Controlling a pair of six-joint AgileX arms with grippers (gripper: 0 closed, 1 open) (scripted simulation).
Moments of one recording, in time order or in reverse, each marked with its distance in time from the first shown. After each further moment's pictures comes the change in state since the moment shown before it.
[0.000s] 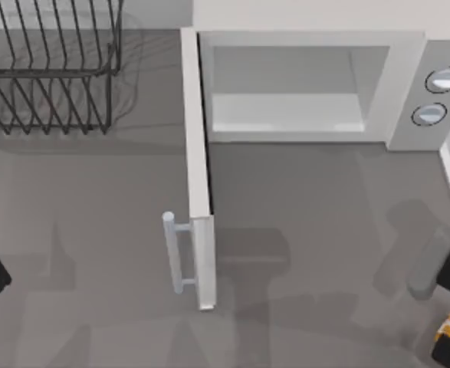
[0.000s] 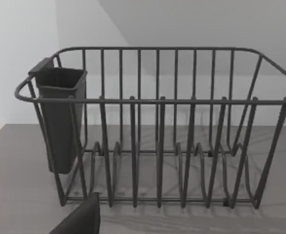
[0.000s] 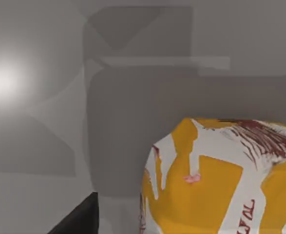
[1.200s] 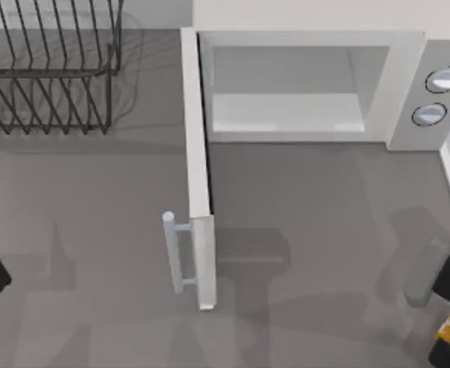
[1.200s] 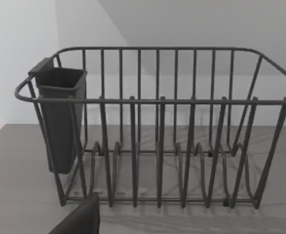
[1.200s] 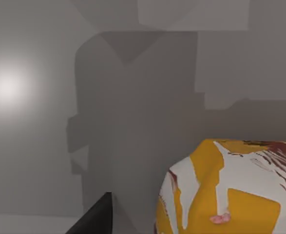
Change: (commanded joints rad) left arm 0.000 0.000 0.000 0.000 0.000 0.000; right arm 0.002 0.095 -0.088 0.176 0.000 0.003
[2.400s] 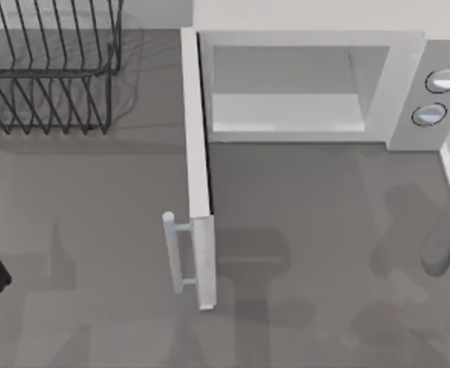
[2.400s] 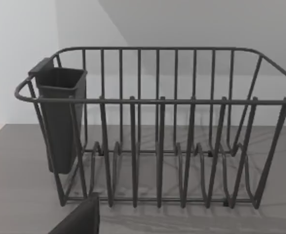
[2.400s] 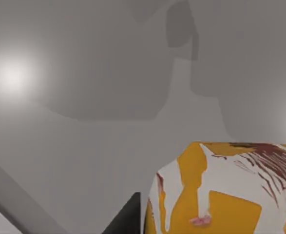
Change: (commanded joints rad) left arm 0.000 0.000 0.000 0.000 0.000 0.000; right arm -0.006 -0.188 0.256 -0.453 -0.018 -0.004
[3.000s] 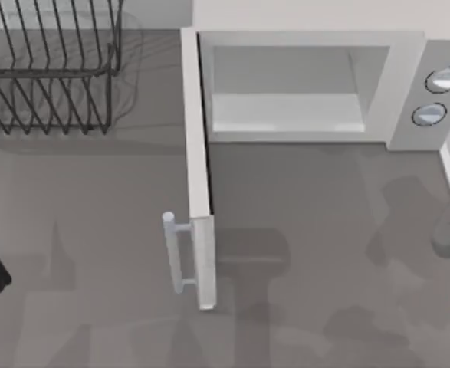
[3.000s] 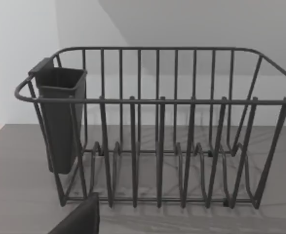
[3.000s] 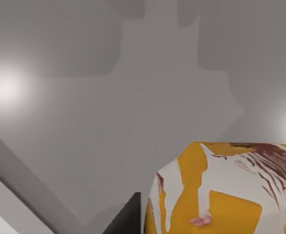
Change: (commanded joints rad) left arm 0.000 0.000 0.000 0.000 0.000 0.000; right arm 0.004 -0.051 0.084 -0.101 0.005 0.008
